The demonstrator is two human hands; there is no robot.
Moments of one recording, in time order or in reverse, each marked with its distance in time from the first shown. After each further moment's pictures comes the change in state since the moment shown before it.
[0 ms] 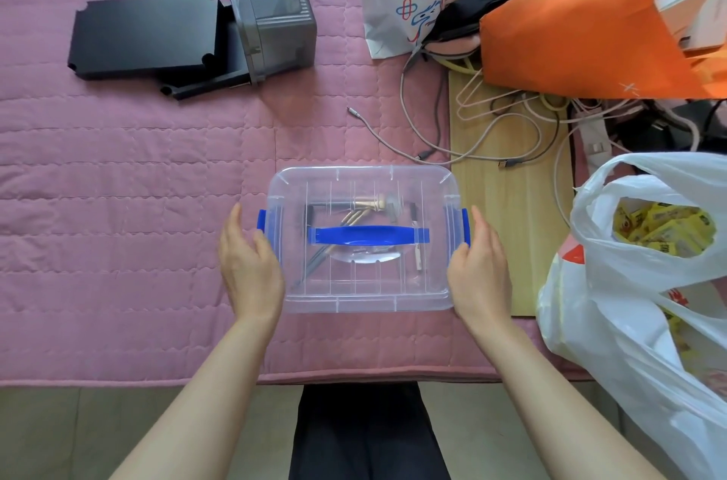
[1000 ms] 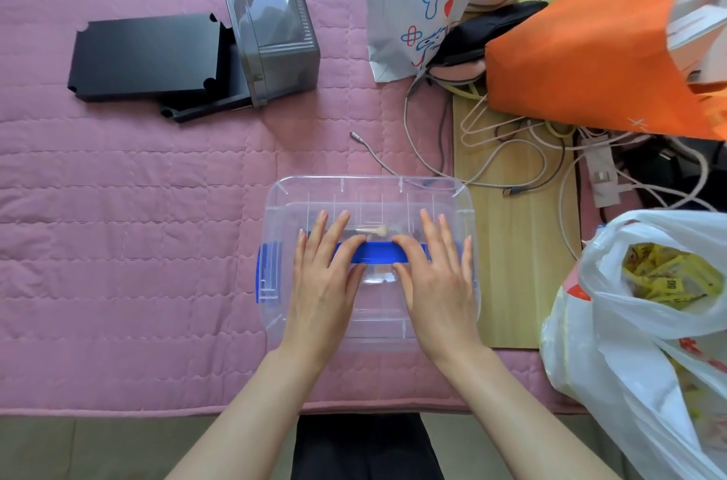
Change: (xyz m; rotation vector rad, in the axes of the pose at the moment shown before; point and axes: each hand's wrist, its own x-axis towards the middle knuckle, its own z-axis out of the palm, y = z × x) left_hand -0.015 0.039 0.038 0.208 -0.322 0.723; right_hand 0.006 -0.048 0.019 -0.319 0.037 -0.484
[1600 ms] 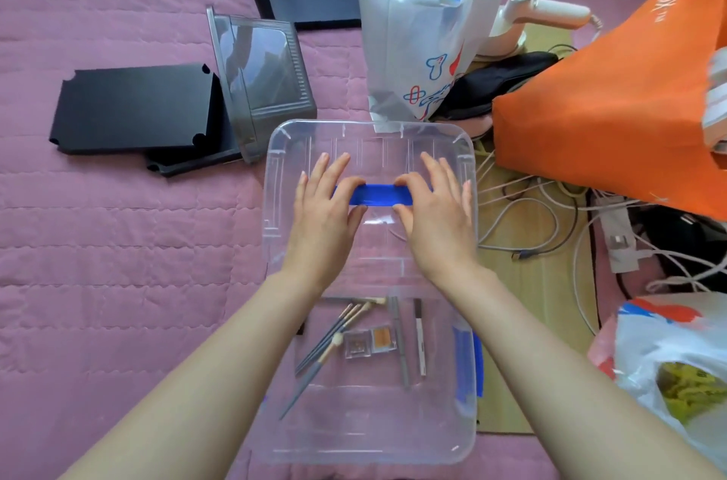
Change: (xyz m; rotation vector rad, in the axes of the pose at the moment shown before) left_hand 0.185 -0.027 0.002 0.062 0.045 0.049; right_hand 0.190 0.008 -0.023 0.066 -0.081 0.038
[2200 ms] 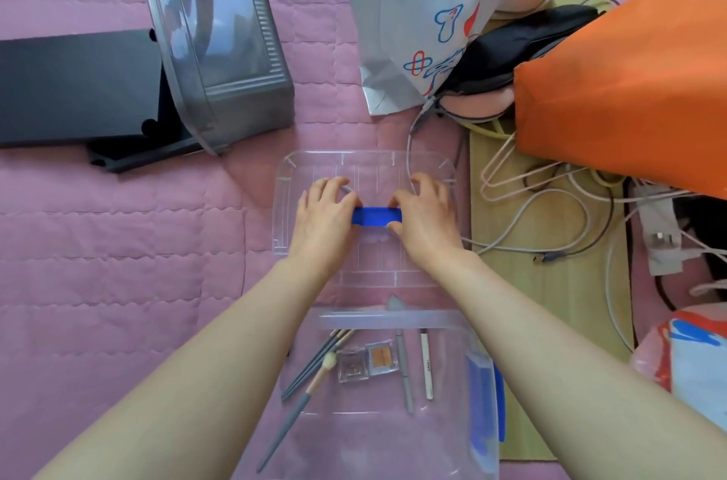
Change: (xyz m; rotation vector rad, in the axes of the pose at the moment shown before) left_hand 0.022 -0.045 0.084 0.165 -0.328 -0.116; right_hand 0.052 0.049 0.091 -0.058 -0.295 0.092
